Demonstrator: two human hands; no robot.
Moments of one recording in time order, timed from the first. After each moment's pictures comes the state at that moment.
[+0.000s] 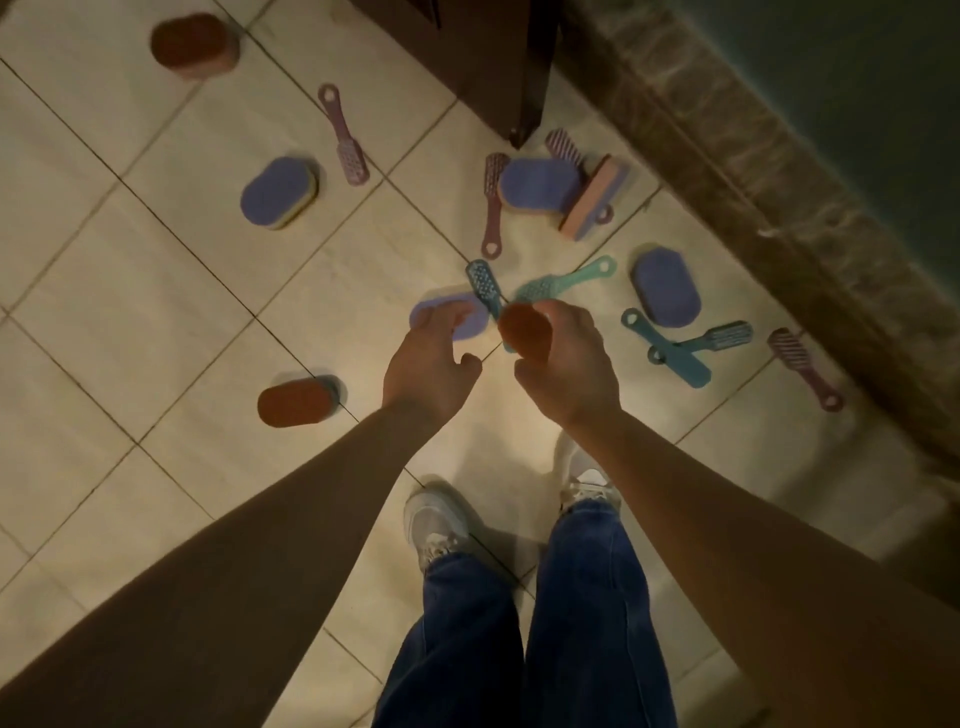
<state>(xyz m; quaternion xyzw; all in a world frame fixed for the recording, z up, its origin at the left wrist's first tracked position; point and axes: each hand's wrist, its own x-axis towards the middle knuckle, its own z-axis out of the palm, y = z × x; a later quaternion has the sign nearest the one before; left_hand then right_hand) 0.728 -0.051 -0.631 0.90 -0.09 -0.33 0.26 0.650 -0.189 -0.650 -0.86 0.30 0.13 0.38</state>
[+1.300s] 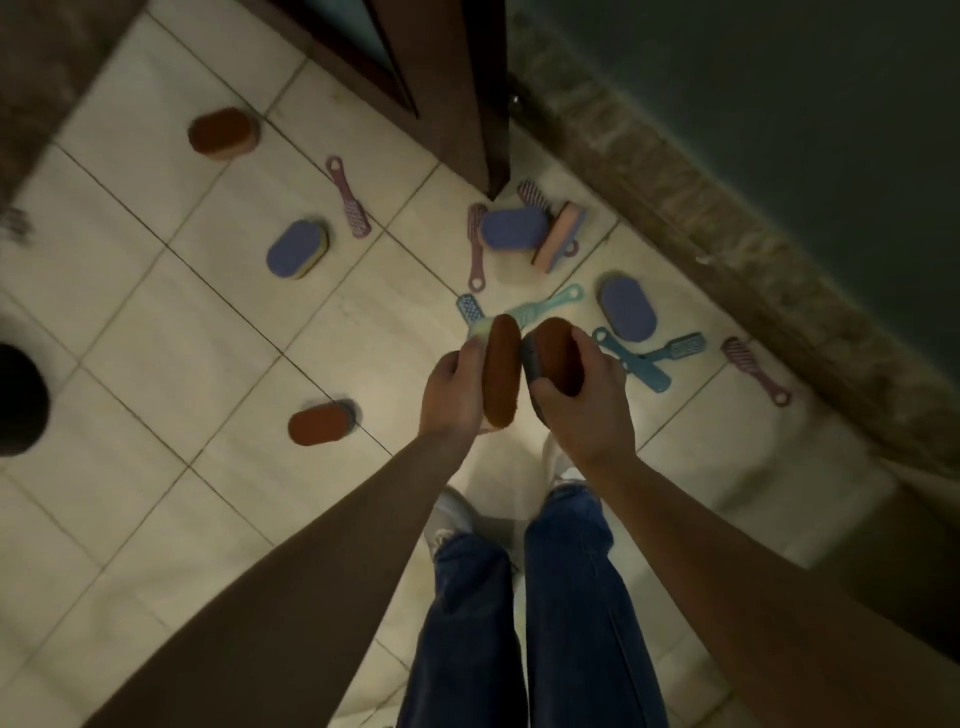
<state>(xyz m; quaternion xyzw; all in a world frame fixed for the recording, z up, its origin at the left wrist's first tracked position) 0.707 -0.110 -0.533 0.79 0.20 -0.40 0.42 0.624 -0.217 -0.542 -0.74 0.43 0.10 0.50</state>
